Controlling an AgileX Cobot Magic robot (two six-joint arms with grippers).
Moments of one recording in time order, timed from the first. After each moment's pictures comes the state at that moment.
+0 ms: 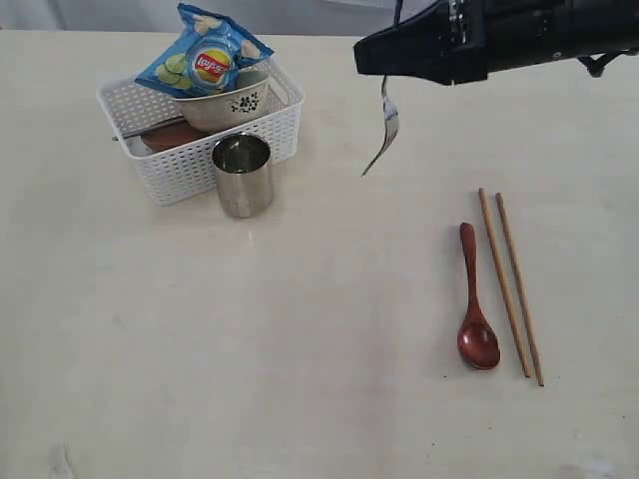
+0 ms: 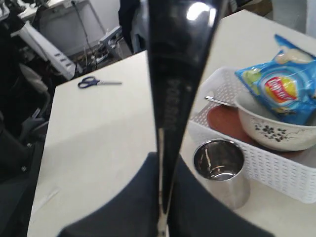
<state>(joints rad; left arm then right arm) -0.53 1.38 -1.36 -0.29 0.65 0.39 0.13 1.69 -1.07 1.39 1.20 -1.69</state>
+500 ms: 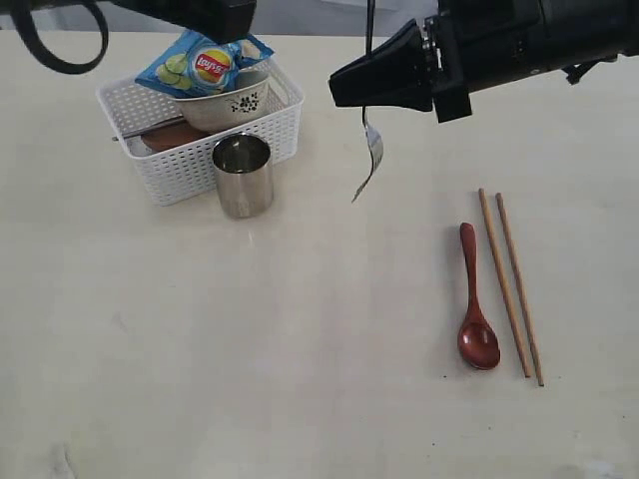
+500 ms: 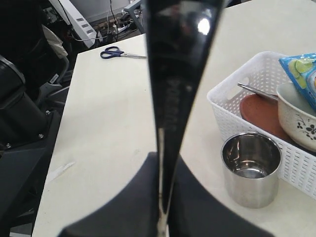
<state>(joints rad) -0.53 1.19 -0.90 -1.01 0.03 1.18 0.19 1.69 -1.07 1.33 1.21 -1.73</state>
